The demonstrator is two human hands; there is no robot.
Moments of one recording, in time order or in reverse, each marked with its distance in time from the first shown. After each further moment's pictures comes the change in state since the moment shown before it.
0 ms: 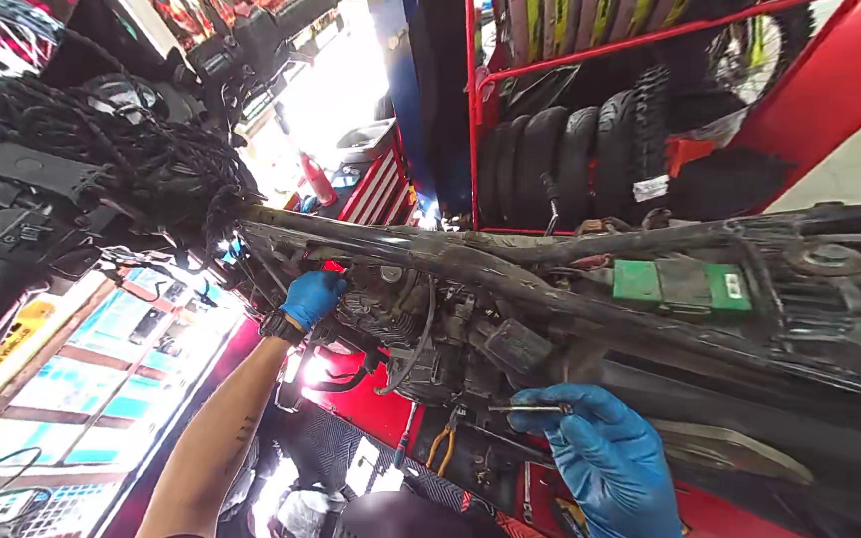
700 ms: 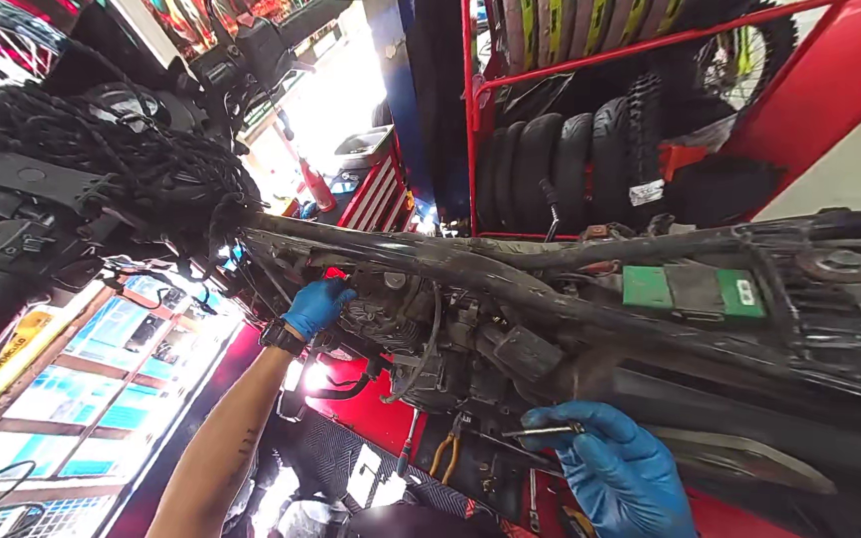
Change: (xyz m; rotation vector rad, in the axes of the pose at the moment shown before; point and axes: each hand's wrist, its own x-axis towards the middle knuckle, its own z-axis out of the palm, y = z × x) left_hand 0.007 -0.012 0.007 -0.097 -0.003 0.069; right_hand -0.010 0.000 -0.001 -0.016 0.017 0.058
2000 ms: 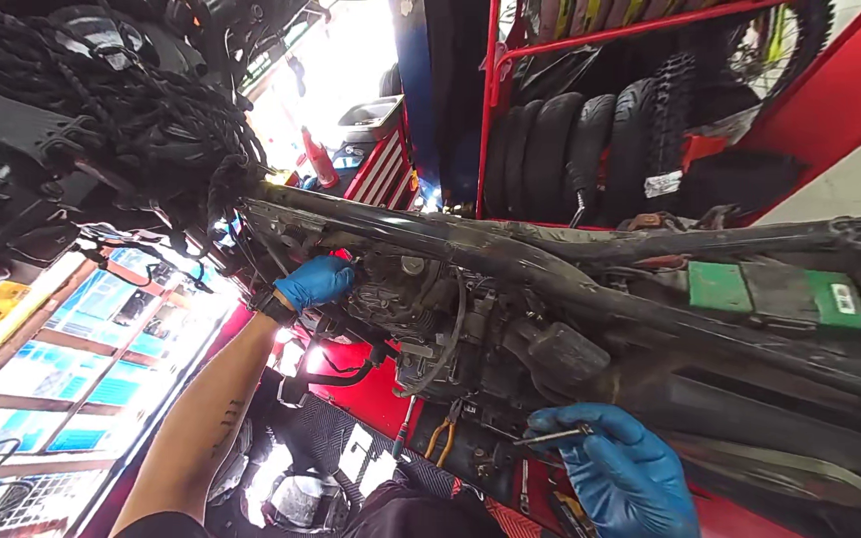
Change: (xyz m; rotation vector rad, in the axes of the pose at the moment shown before) left_hand 0.003 -0.012 -0.024 -0.018 -0.134 0.200; right_hand 0.000 0.018 0.009 -0.023 0.017 0.064
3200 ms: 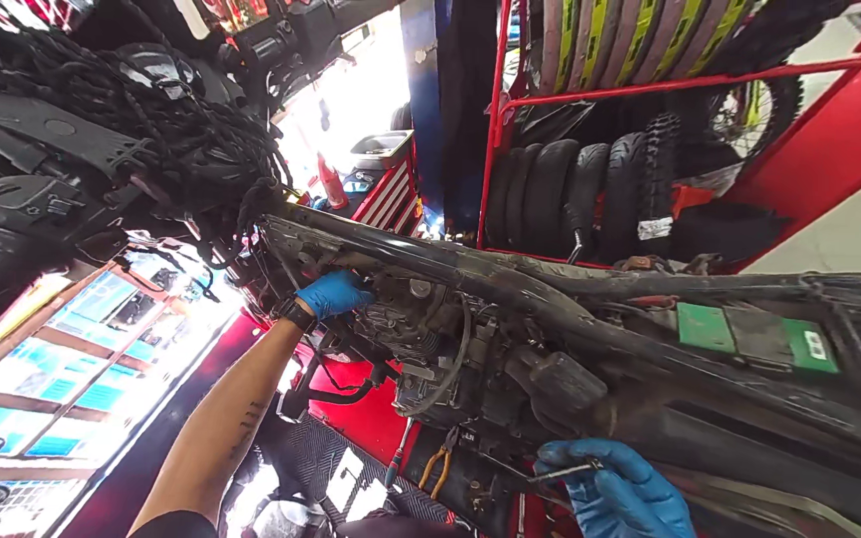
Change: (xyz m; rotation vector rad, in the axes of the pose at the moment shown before) left_hand 0.015 0.002 0.003 -0.222 -0.019 -0.181; right_hand -0.008 -0.006 -0.003 -0.007 0.002 0.033
